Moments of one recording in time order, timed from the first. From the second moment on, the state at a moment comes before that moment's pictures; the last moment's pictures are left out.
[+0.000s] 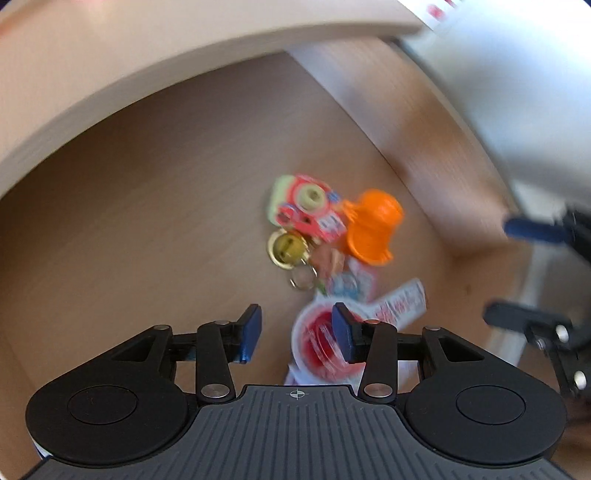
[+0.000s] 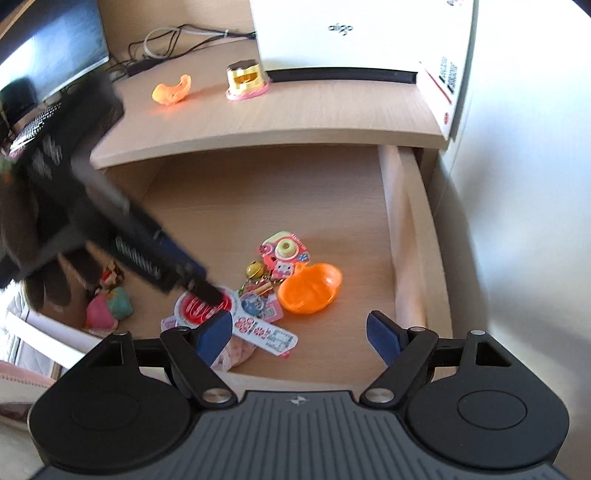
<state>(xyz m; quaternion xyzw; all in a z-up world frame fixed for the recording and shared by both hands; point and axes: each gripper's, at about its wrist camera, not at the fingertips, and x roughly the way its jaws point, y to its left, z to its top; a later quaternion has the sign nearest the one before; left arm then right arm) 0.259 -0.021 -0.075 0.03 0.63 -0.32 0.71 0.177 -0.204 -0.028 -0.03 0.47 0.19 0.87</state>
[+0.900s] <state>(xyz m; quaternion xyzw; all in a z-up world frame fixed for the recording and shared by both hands) 0.221 0.057 -0.024 -0.05 0.55 -0.27 0.79 0.222 -0.193 -0.023 -0.05 0.48 0.17 0.86</state>
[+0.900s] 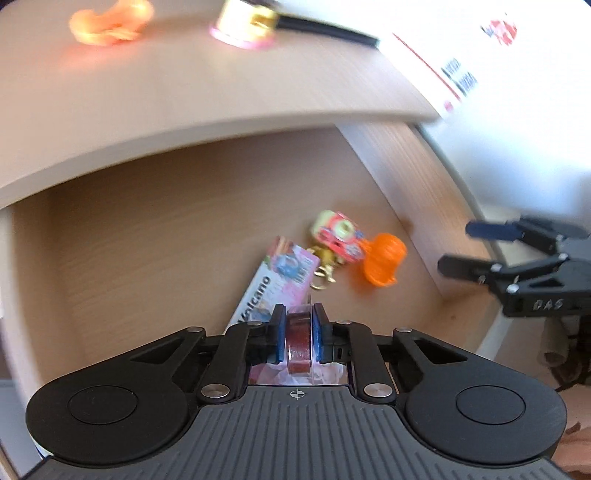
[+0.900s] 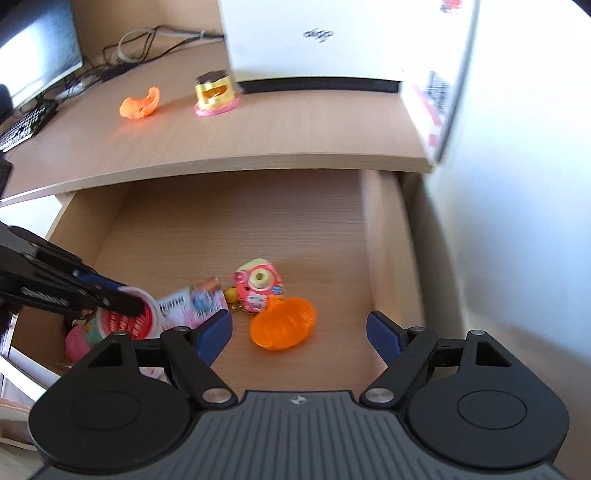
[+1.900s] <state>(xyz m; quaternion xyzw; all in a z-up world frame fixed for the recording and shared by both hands) 0.257 0.133 0.095 -0.21 0.36 -0.25 0.88 0.277 -0.127 0.049 -0.01 0.46 0.23 0.86</state>
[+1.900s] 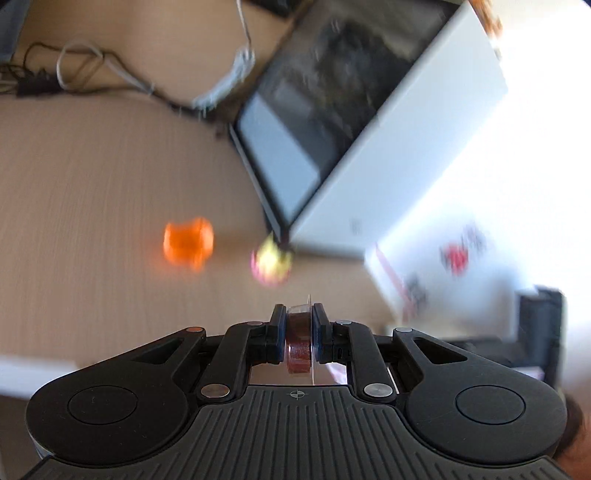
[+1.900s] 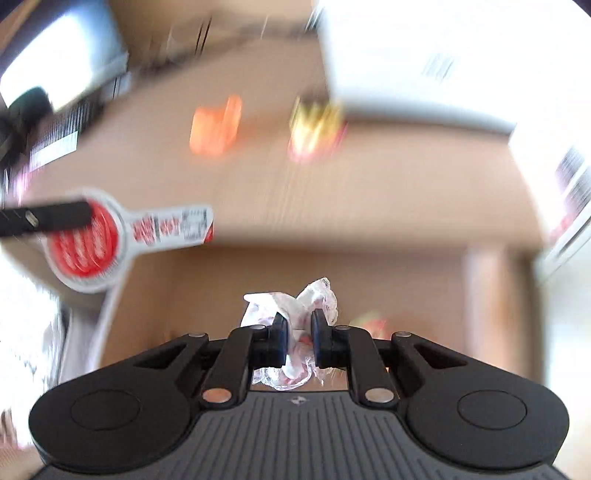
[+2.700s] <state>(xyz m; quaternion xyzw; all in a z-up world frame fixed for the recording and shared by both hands) 0.340 0.116 0.046 -0.08 0.32 -0.10 0.94 0.406 -0.085 0.017 -0.10 0.43 0.16 0.88</state>
